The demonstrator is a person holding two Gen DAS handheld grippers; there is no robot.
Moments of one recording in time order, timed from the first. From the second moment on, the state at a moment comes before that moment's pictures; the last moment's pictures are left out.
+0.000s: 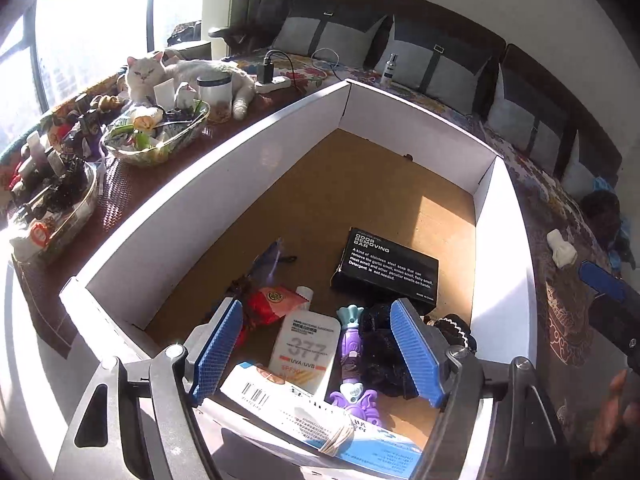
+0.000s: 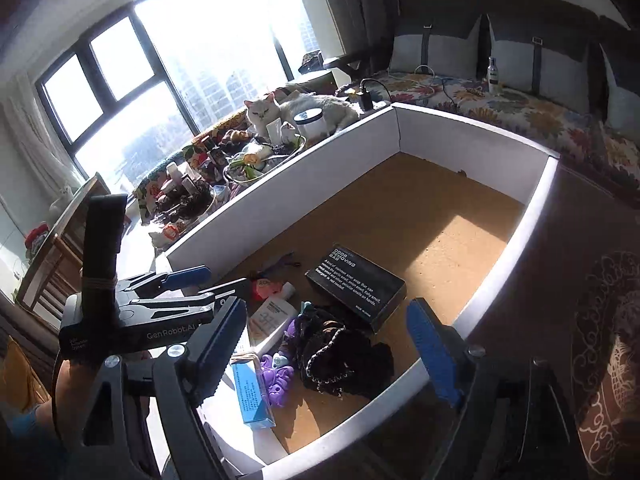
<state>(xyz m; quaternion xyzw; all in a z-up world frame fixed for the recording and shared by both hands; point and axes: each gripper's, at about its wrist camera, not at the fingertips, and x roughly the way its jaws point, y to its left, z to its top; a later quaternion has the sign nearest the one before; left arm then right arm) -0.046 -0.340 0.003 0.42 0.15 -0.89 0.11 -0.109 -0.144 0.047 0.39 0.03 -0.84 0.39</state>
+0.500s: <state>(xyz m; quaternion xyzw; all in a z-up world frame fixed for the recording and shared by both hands) -0.046 -0.058 0.015 0.43 0.14 -0.88 -0.15 -0.102 0.254 -0.065 0.44 0.05 -0.90 0.02</state>
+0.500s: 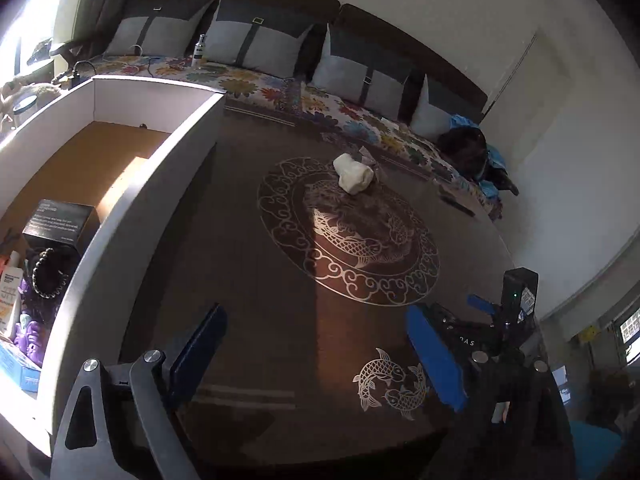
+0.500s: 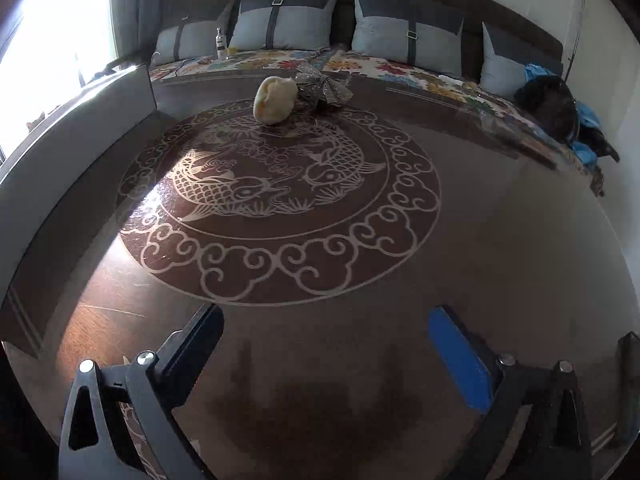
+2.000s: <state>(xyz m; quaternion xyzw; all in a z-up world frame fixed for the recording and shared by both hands) -0.381 0.146 -0.086 0.48 -0.09 -0.87 -0.07 -0.117 0.301 -0.088 0.46 0.03 -0.89 0.04</state>
